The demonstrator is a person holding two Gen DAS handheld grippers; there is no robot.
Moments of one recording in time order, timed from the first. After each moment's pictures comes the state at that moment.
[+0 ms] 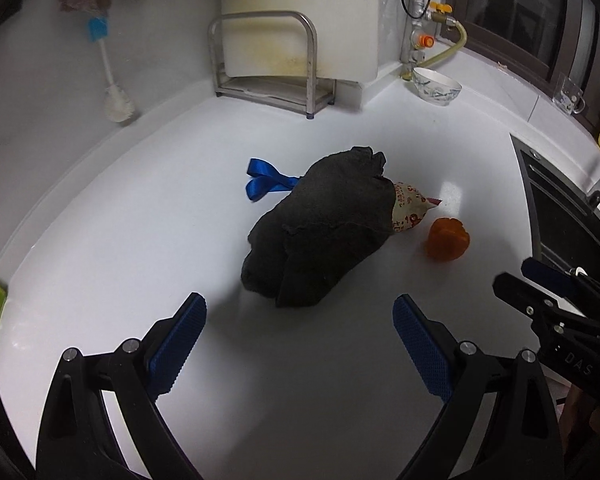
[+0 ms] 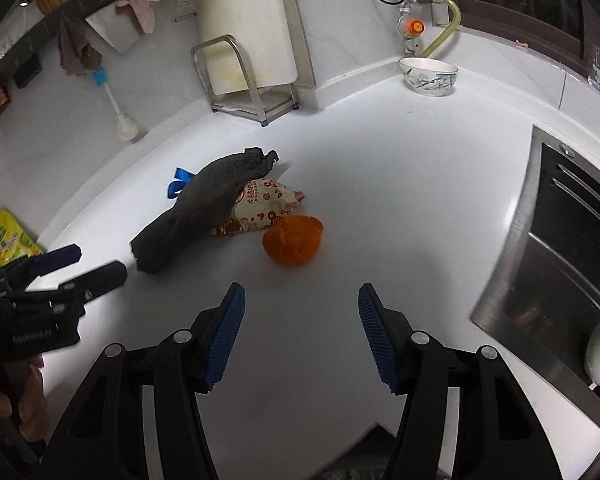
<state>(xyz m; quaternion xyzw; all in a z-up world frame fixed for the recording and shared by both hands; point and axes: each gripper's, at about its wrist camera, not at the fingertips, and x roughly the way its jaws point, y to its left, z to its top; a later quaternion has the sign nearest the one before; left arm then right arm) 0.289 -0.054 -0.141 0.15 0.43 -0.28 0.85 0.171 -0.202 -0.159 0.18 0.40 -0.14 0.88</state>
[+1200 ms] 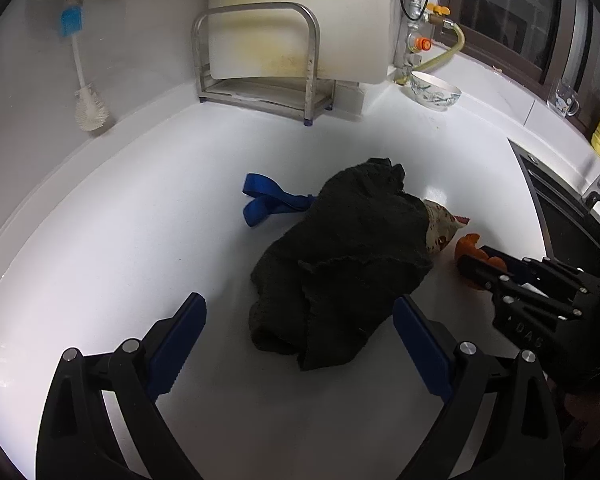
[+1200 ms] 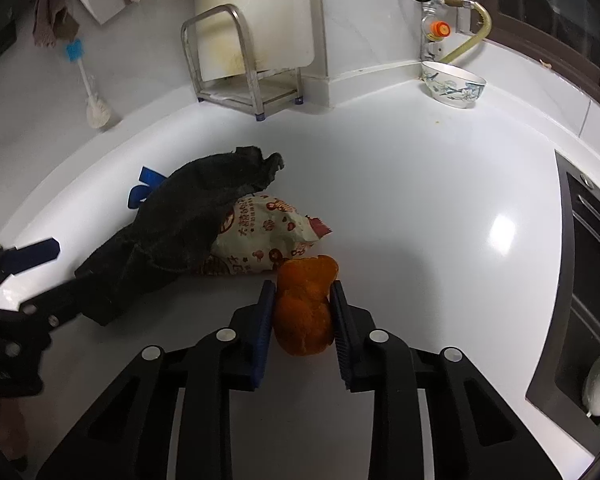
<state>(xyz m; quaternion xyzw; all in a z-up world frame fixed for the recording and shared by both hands) 0.330 -0.060 -0.163 0.14 0.41 -0.32 0.84 0.237 -0.202 -0.191 0.14 0.41 -0.17 0.88</state>
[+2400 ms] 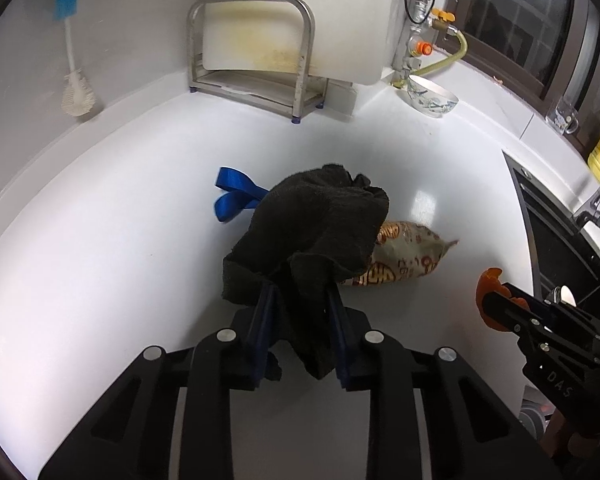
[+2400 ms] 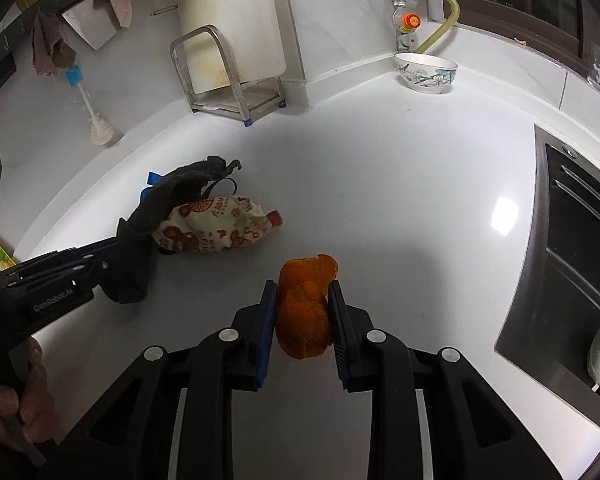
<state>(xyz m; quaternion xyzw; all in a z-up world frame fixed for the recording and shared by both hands) 0.331 -0.069 -0.161 0.10 0.43 -0.33 0.83 0.196 -0.204 -0.174 0.17 0.41 -0.17 0.88</state>
